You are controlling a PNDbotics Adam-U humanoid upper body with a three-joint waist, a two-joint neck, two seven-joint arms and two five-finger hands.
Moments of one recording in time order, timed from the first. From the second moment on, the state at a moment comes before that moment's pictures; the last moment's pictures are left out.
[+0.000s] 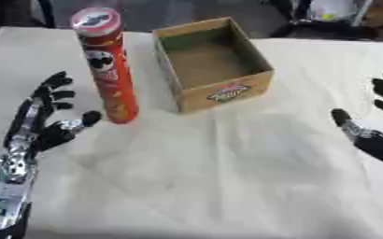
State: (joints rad) left arm -0.15 0.25 0.18 -1.73 -0.25 0.01 -0.10; right arm -0.28 -0.31 0.10 -1.64 0.21 -0.06 -0.18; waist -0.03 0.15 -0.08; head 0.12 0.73
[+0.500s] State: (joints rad) left arm -0.15 0.25 0.18 -1.73 -0.26 0.01 -0.10; right arm -0.28 -0.31 0.09 -1.64 0.21 -0.07 -0.17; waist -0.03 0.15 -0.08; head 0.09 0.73
